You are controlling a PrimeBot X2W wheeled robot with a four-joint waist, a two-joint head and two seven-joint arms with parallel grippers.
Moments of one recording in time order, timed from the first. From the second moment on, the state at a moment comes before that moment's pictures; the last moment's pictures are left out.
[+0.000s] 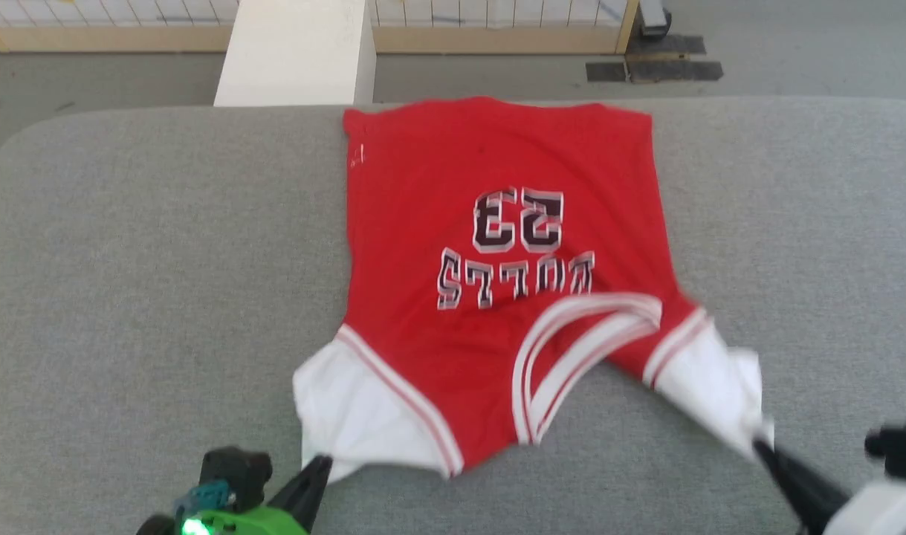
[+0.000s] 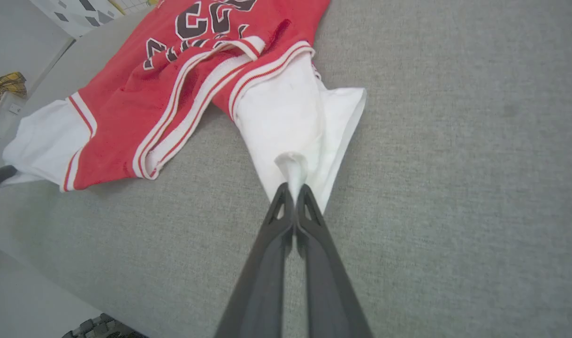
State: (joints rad) left arm 0.10 0.49 -0.49 -0.16 -0.58 0.15 0.16; right arm 0.18 -0.48 0.13 -0.08 0.71 0.13 0.23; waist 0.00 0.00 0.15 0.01
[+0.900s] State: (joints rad) left arm 0.25 0.52 -0.45 -0.24 -0.67 0.21 0.19; right arm 0.33 -0.37 0.02 -0.11 0.65 0.13 0.39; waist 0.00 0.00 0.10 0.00
